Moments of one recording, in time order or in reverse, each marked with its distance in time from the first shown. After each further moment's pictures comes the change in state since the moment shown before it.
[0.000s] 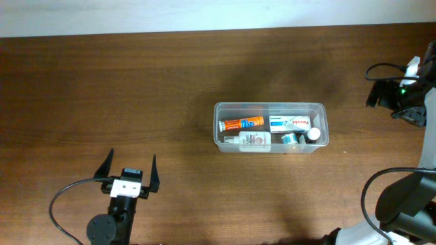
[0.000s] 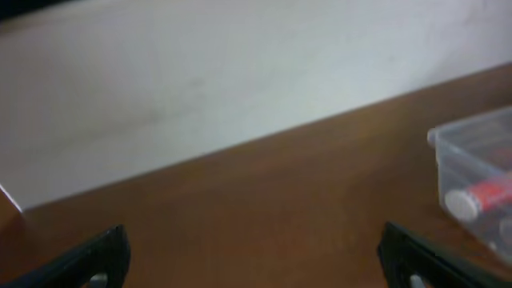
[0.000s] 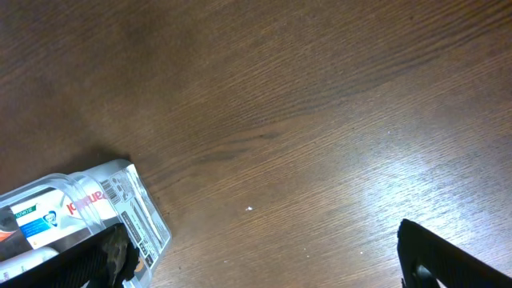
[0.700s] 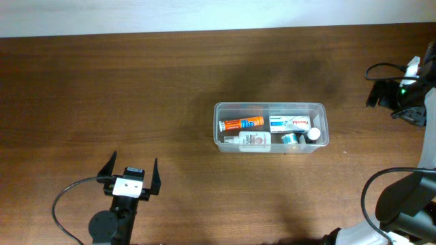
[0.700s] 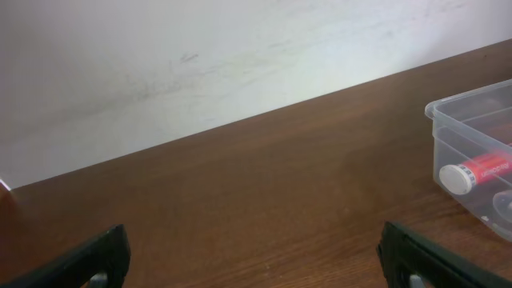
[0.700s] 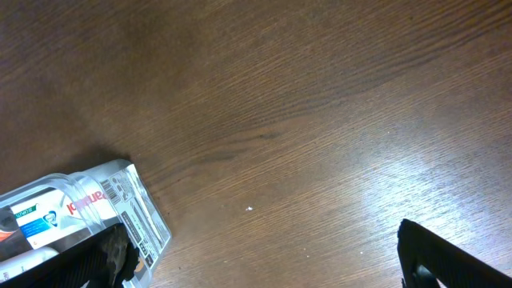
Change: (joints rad) left arm 0.000 -0.003 -0.006 -0.062 0.000 0.000; right arm 0.000 0.000 0.000 0.000 0.000 0.000
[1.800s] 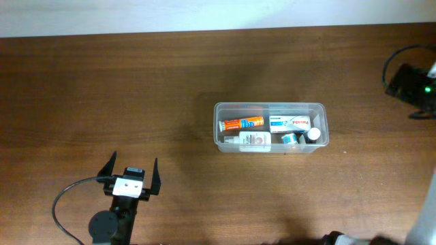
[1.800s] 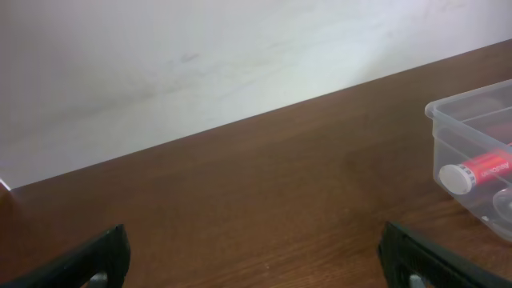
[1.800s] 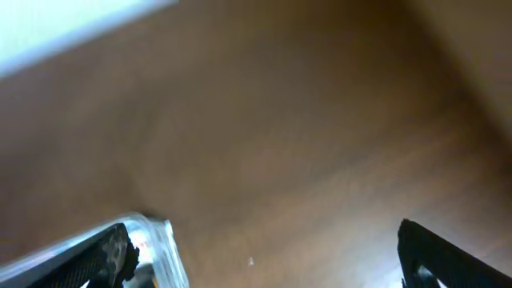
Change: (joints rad) left arm 0.000 0.000 0.000 0.000 0.000 0.000; right arm 0.000 -0.325 -0.001 0.140 0.012 -0.001
